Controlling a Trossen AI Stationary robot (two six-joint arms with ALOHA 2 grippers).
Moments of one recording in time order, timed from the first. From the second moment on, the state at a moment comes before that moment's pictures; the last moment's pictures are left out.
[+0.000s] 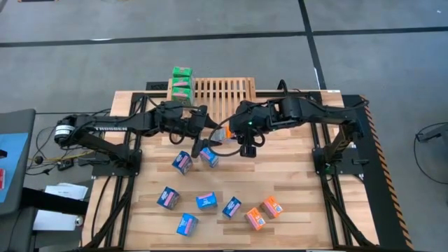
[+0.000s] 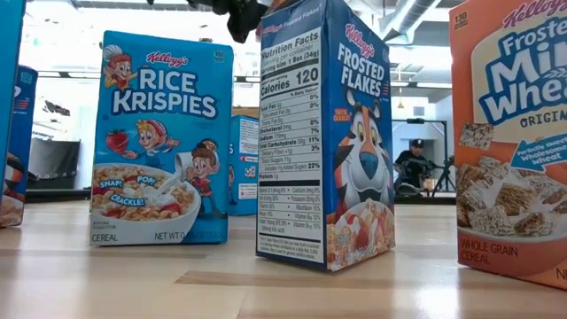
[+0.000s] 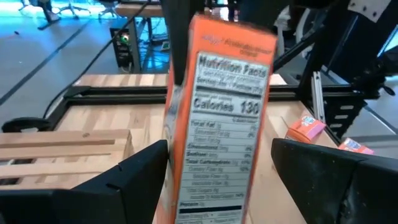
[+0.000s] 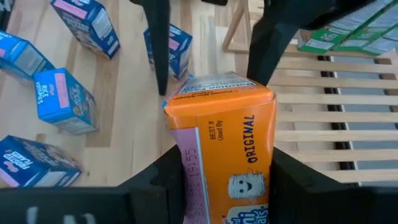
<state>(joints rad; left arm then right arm) 0.14 1.28 1.00 0.08 0.20 0.01 0.04 1.74 2.03 -1.15 0.16 -0.03</state>
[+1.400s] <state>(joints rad) 0.17 1.12 0.97 0.24 0.16 -0.10 0.06 1.62 2.30 -1.28 0.25 0.04</state>
